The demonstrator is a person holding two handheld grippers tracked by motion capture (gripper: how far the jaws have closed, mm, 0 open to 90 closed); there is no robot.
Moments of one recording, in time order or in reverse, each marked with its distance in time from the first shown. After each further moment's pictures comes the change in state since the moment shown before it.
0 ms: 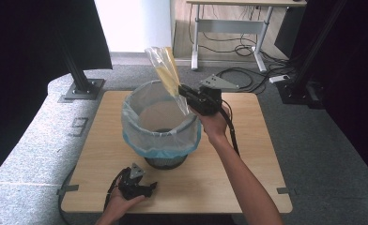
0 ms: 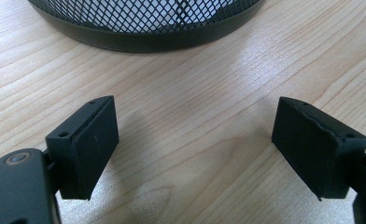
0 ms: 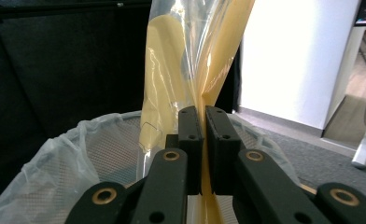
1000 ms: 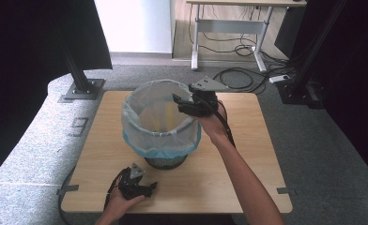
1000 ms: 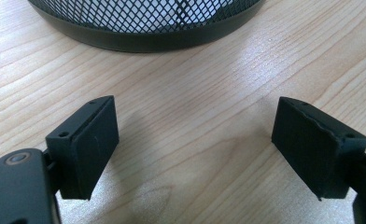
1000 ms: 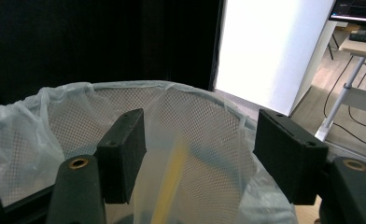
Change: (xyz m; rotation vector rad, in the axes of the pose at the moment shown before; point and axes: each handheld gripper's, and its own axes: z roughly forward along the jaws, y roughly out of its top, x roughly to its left) left arm 0.000 0.000 0.000 0.000 0.000 0.000; right arm 0.004 -0.008 0.007 0.095 -0.108 -0.109
